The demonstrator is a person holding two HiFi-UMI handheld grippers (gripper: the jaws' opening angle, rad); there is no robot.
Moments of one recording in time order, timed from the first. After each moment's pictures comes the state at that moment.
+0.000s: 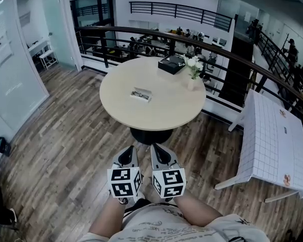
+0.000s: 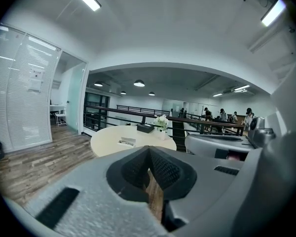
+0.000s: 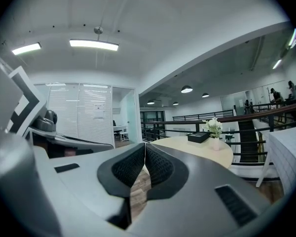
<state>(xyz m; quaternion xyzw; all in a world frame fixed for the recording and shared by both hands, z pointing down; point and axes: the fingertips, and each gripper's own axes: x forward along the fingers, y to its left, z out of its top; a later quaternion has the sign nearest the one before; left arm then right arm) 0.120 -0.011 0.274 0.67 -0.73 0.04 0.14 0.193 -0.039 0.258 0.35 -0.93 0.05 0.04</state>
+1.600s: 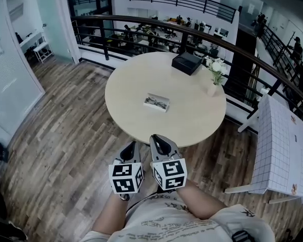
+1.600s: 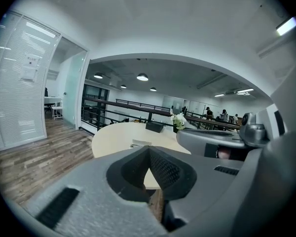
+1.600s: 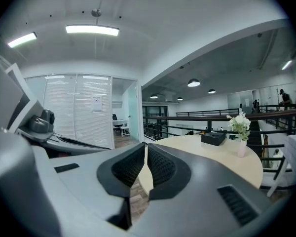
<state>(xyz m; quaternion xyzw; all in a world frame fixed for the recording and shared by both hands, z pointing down) -0.065 -0.190 0.307 0.68 -0.71 0.04 0.19 -0.009 -0.225 0.283 0.34 -0.94 0.05 0.08</state>
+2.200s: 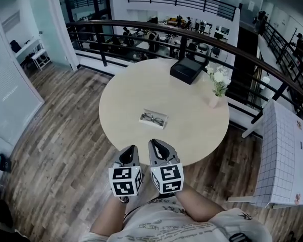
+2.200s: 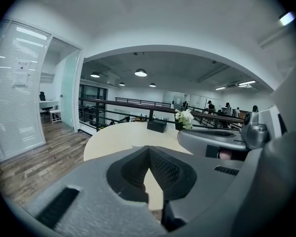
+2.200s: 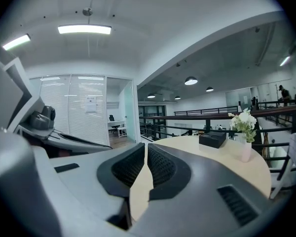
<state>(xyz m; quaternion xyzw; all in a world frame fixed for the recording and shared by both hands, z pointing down) -0.081 -0.287 0.311 0.67 -0.71 0.08 0.18 -0.023 -0.321 0.292 0.34 -0.93 0.06 0.08</state>
